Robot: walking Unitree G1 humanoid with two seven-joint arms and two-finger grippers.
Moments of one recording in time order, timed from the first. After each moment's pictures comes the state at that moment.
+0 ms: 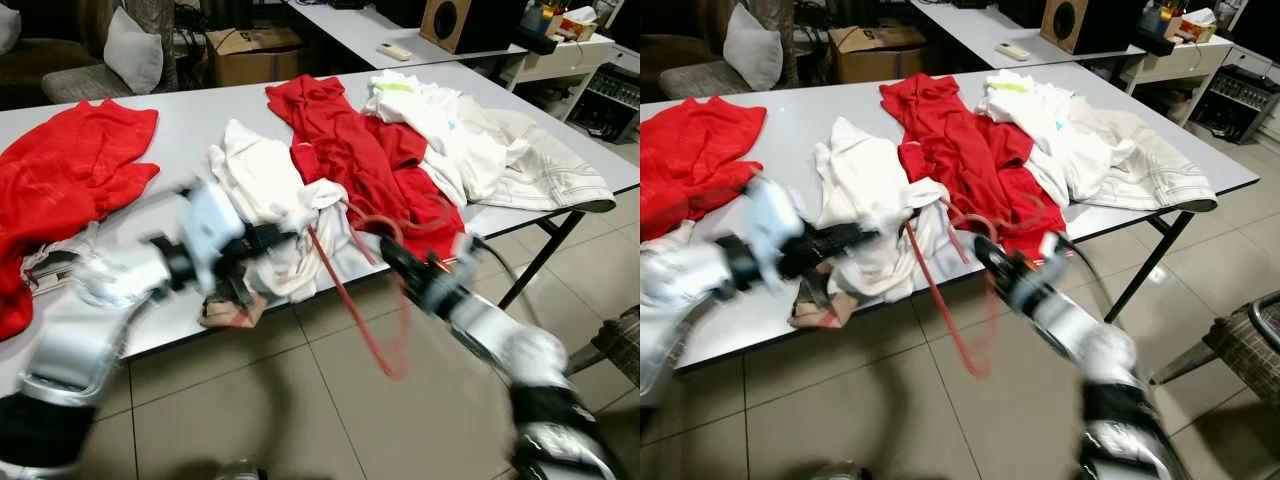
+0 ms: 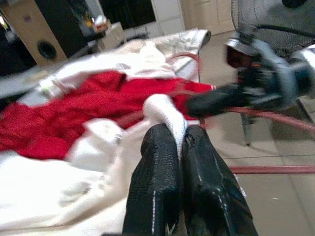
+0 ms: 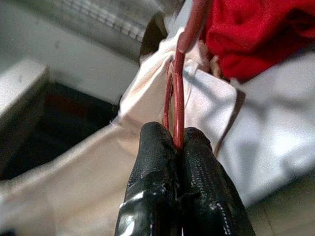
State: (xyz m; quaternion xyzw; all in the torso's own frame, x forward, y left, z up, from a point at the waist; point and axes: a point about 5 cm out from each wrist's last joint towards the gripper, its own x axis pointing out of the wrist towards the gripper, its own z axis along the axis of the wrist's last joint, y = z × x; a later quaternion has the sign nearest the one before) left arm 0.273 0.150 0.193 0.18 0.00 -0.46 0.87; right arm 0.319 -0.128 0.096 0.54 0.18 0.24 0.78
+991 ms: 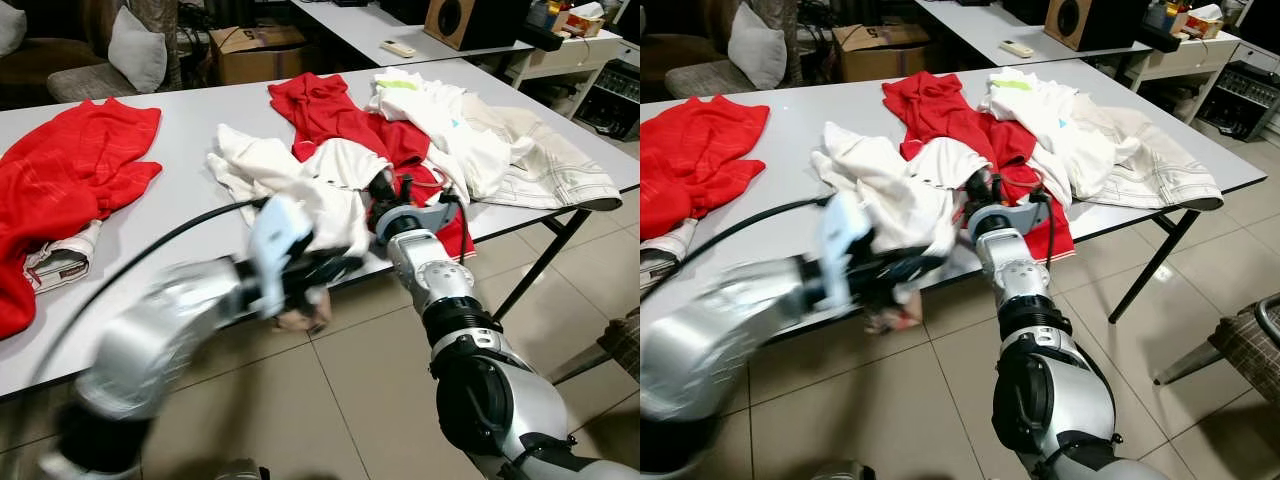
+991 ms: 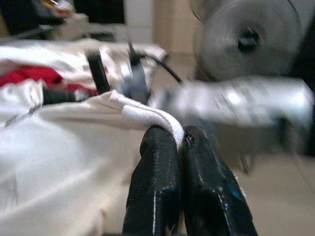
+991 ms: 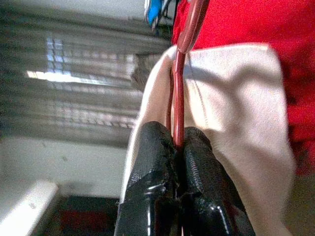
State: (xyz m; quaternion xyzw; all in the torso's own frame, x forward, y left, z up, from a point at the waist) left arm 0.264 0.081 0.200 0.04 0.04 -0.50 0.86; right arm 0.380 -0.077 0.130 0.66 0.11 0.07 0.74
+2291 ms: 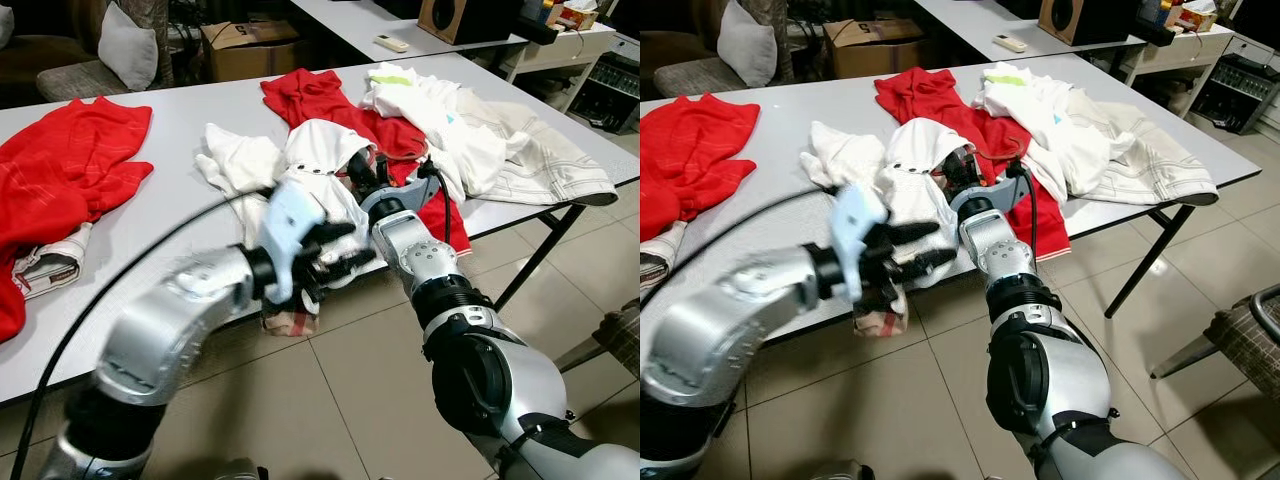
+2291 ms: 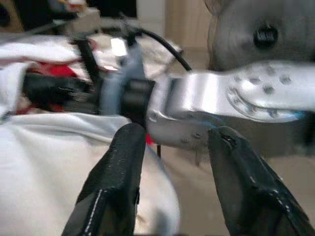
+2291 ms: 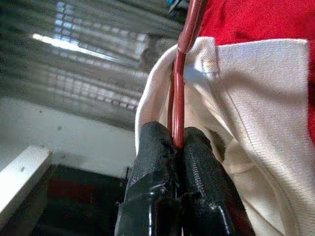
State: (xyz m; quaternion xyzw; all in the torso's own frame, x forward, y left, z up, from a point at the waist) left arm 0.269 0.094 0.206 0.05 0.05 -0.47 0.88; right arm 0.391 -0.064 0.157 0.61 0.09 0.14 0.78
